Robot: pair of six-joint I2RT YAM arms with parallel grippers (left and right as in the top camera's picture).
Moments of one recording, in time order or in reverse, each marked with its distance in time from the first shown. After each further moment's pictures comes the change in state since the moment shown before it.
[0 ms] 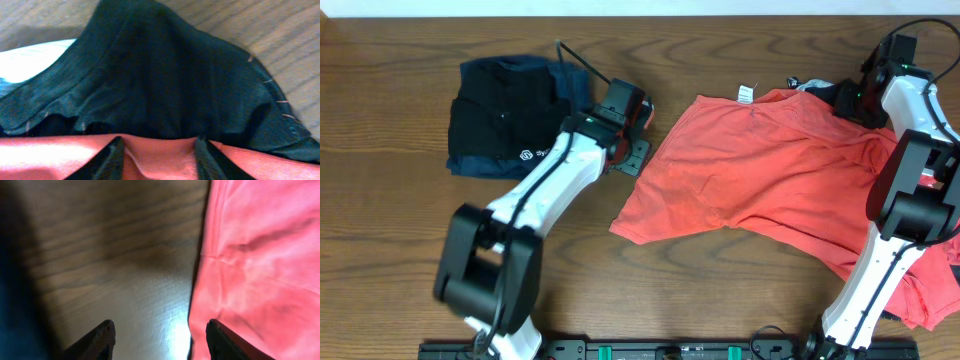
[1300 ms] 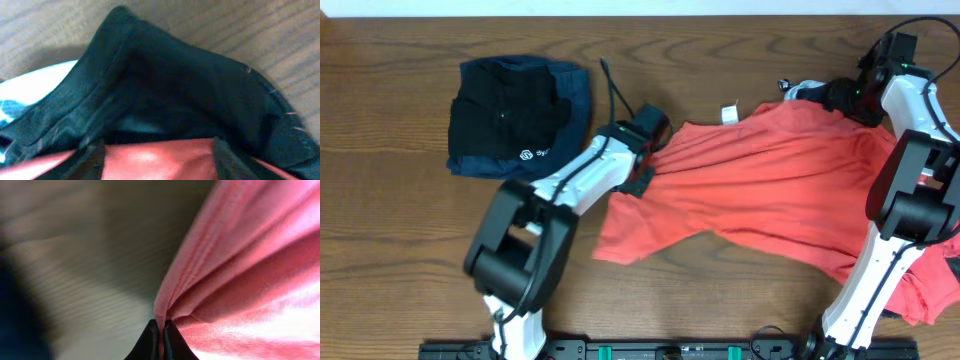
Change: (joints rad) left arm -0.076 0.097 0.003 -0.140 -0.208 -0.031; right arm 0.002 0.004 0.006 0.028 -0.078 0.011
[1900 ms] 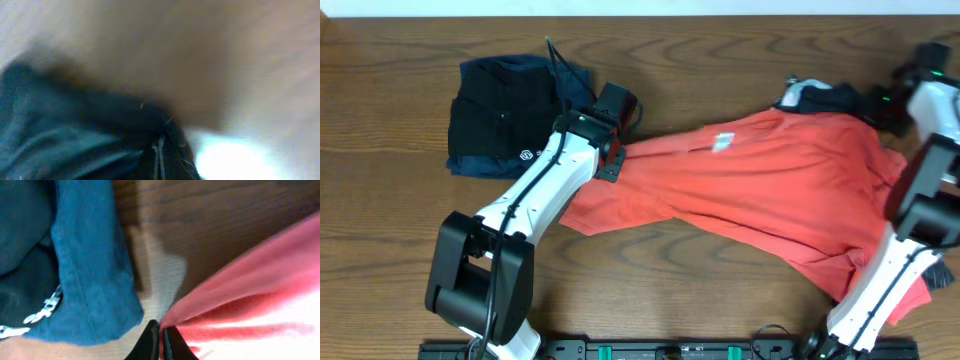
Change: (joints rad) left arm 0.098 -0.151 0.000 -0.085 -0.085 -0.023; right arm -0.180 0.023 0.042 -0.063 0.025 0.107
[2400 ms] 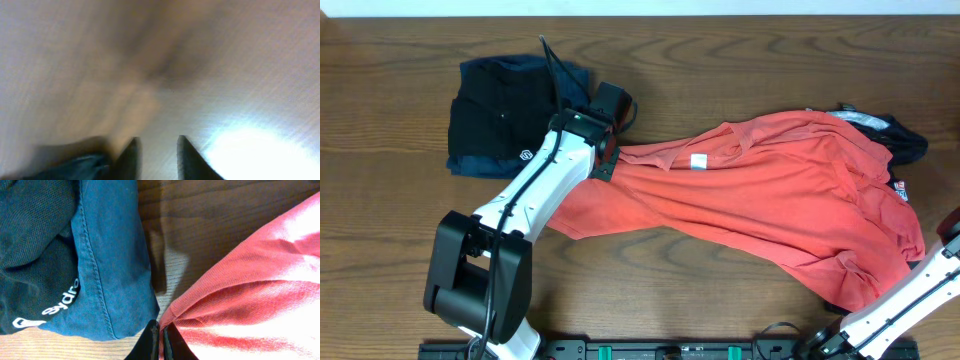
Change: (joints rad) left arm 0.018 0.000 0.000 -0.005 -0.030 -0.008; right arm -0.325 0.070 0.308 -0.210 -0.145 -0.044
